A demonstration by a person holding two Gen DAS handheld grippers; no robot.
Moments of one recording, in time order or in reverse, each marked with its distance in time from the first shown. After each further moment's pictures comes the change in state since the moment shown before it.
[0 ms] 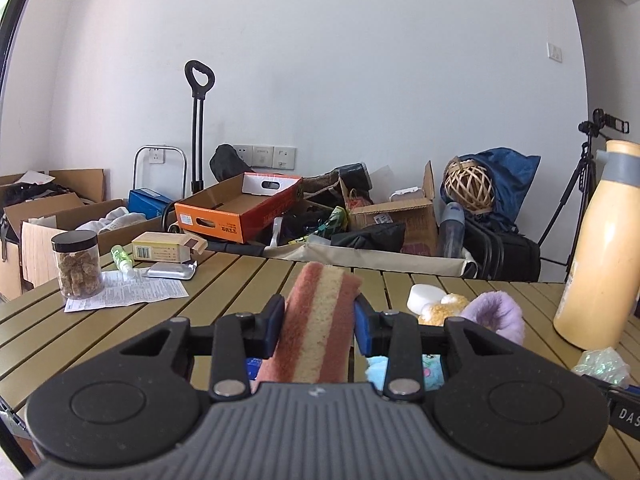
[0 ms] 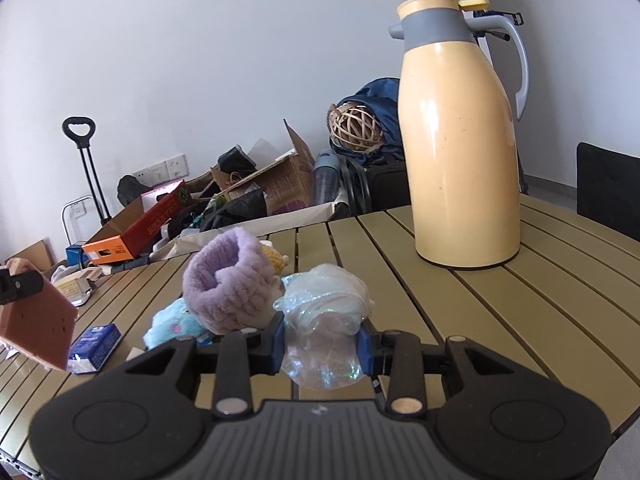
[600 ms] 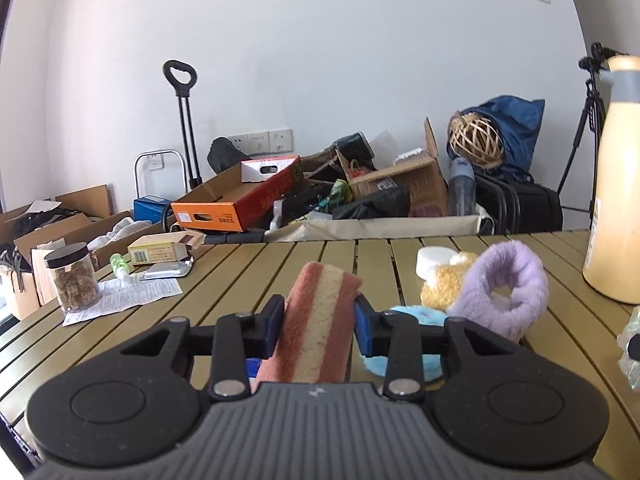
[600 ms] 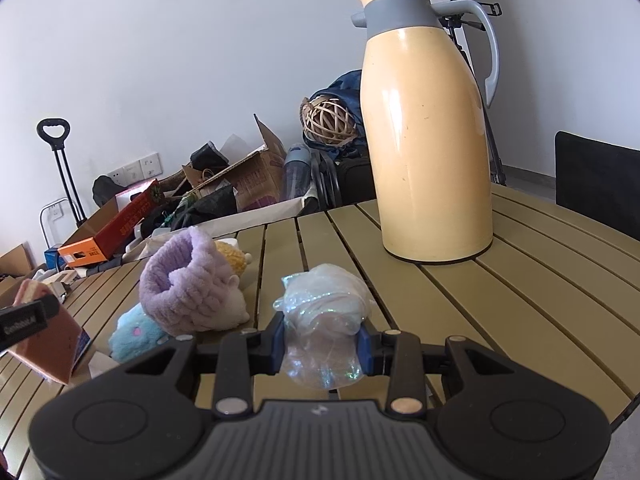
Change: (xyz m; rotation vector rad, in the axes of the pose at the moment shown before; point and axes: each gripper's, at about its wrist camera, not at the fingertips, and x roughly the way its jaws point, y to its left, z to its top) left arm 0.045 -0.046 -0.020 0.142 0.050 0.090; right arm 0.012 -0.022 0.001 0.030 0.020 -0.068
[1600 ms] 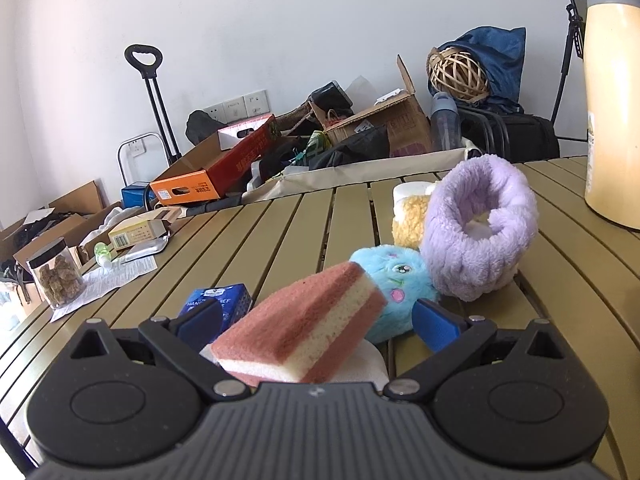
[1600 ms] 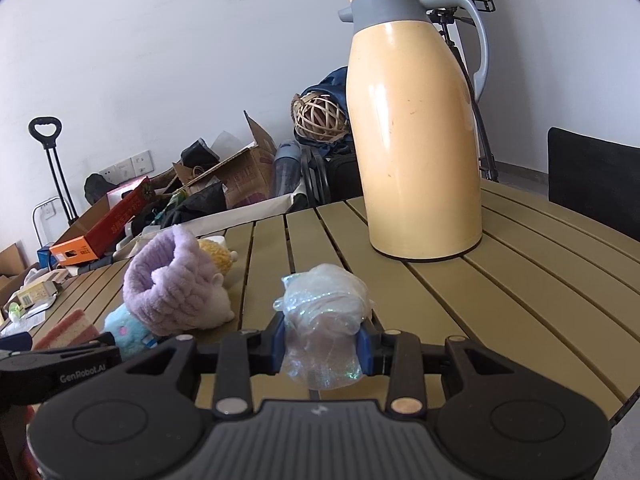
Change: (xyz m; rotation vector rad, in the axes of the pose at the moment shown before) left arm 0.034 -0.053 -0.025 0.151 0.130 0.024; right arm 0.004 -0.008 0.001 0.002 0.014 -0.026
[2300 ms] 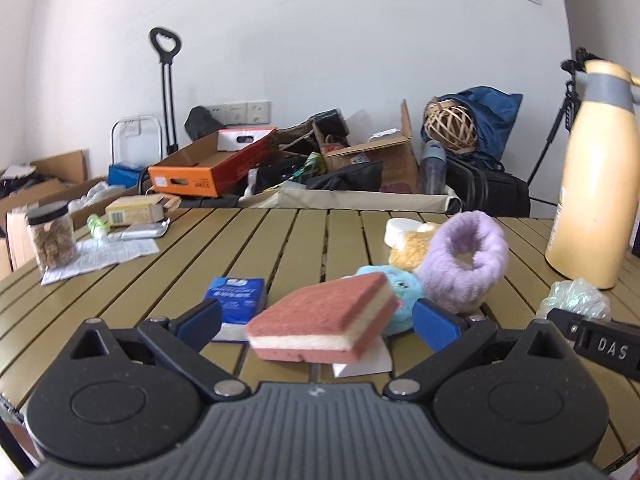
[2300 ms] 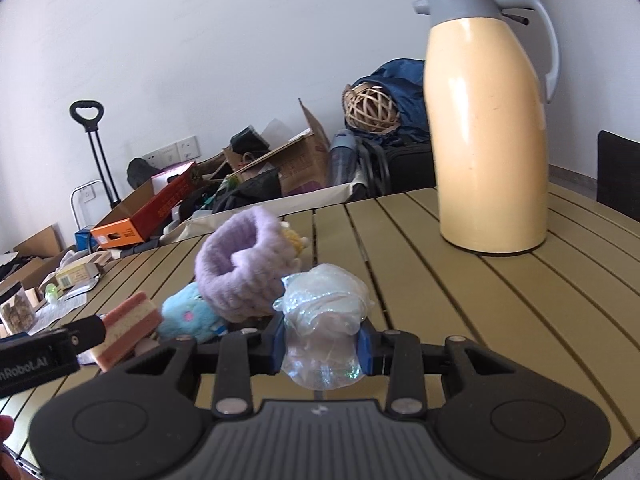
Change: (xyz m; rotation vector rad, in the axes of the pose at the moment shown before) left arm -0.050 0.054 -0.008 -0.162 -0.064 -0.137; right arm 0.001 0.039 -0.003 -0.035 0.025 0.113
